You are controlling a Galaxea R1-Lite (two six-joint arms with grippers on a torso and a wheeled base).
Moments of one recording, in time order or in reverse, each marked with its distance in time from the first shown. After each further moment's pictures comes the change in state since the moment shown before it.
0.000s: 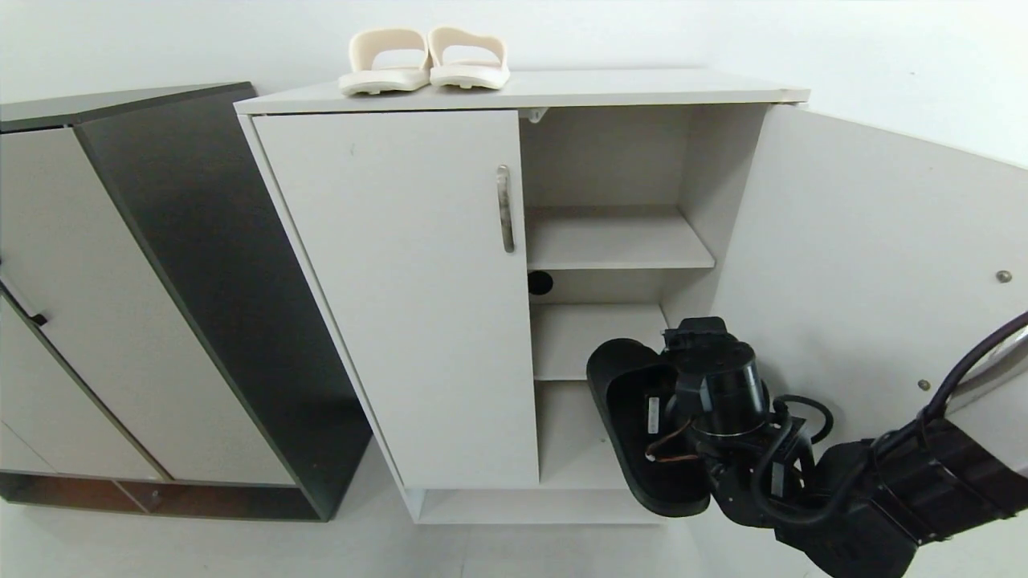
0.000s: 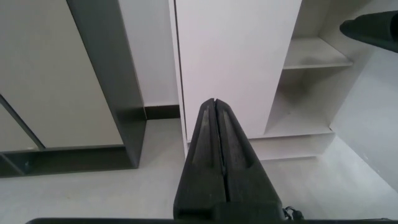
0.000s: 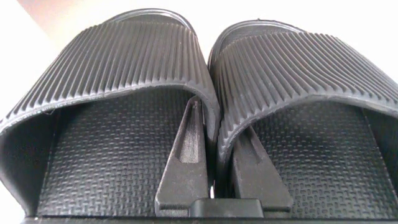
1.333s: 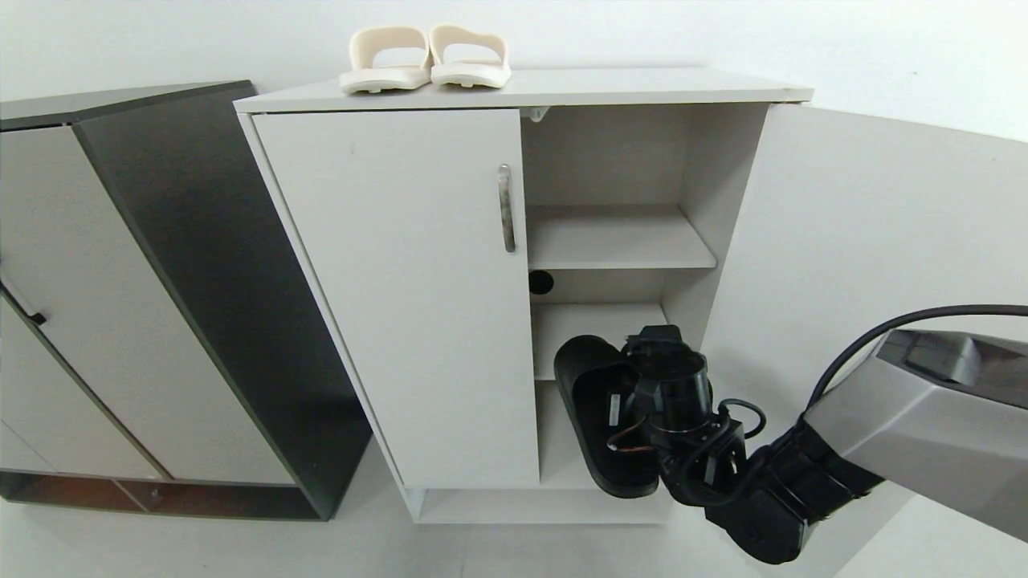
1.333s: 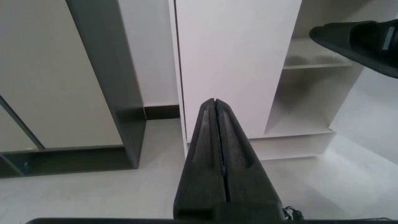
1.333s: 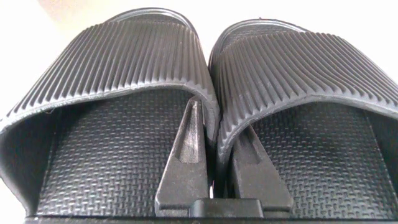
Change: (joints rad) left arm 0.000 0.000 0.000 0.000 0.000 0.001; right arm -0.026 0.222 -0.138 -0.187 0.103 -0.008
